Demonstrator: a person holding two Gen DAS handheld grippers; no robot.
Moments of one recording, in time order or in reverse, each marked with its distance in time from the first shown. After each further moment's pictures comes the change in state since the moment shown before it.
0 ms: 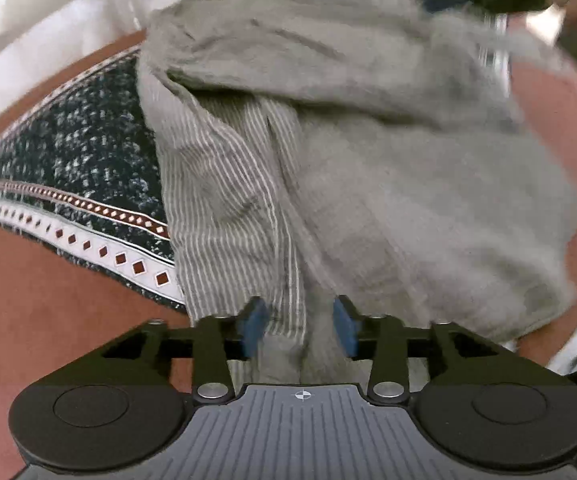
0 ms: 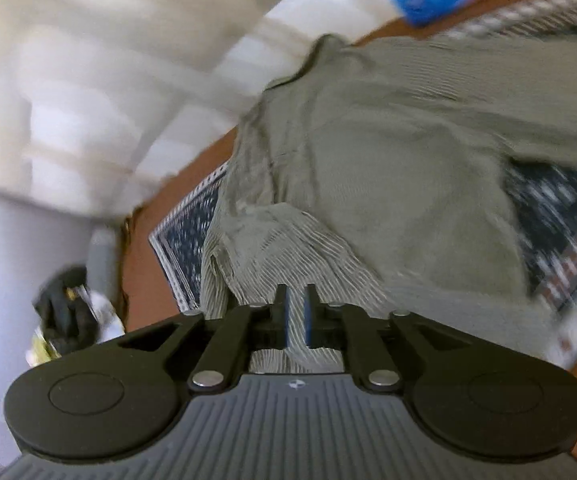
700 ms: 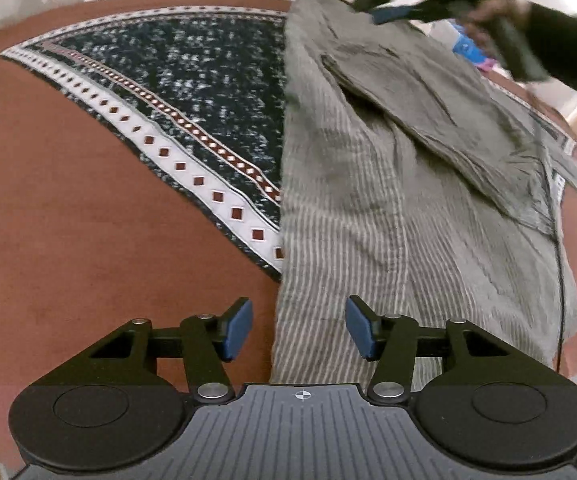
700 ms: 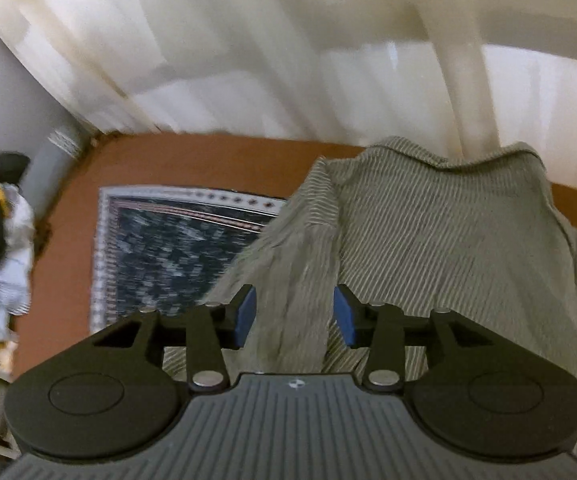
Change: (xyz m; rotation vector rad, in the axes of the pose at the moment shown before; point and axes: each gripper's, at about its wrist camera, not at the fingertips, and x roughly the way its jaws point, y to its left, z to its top) left arm 0.005 0.065 -0.028 -0.363 -0.017 -0.017; right arm 0.191 0.118 0.113 -0.516 0.060 -0.167
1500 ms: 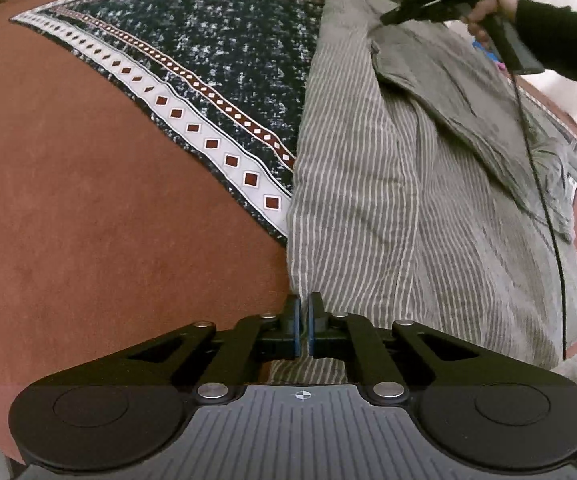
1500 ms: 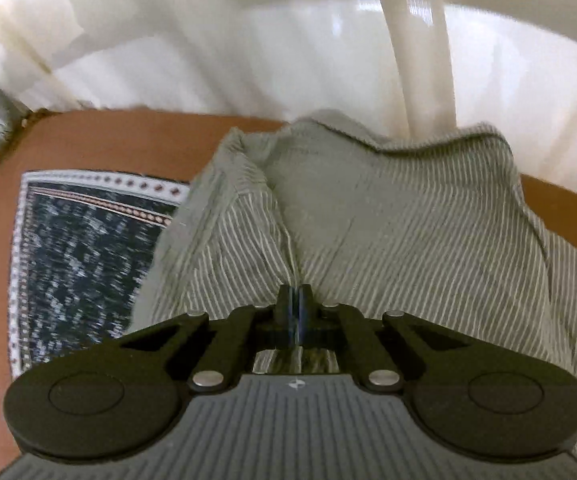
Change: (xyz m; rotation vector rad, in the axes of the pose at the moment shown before) left arm 0.011 0.012 -0.012 -0.058 0.029 0.011; right arm 0.031 -0.025 -0.002 0.029 0.059 -0.204
